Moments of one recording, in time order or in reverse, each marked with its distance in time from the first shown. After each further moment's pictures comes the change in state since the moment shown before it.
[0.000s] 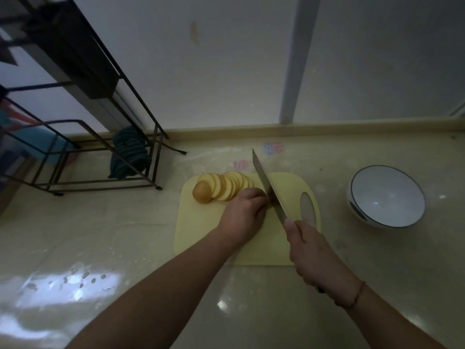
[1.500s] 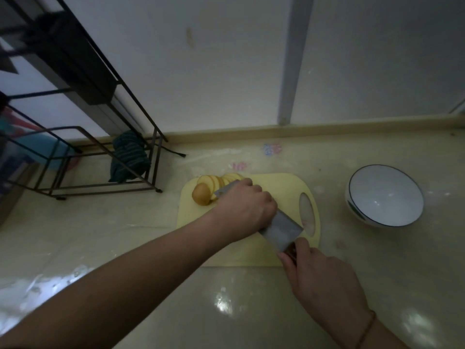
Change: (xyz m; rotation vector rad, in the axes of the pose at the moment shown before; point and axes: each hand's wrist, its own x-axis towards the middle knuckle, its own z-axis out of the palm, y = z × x) left_hand 0.032 0.045 -0.063 0.602 -0.323 0.474; right_hand -0.035 0.024 0.006 -0.871 0.350 -0.443
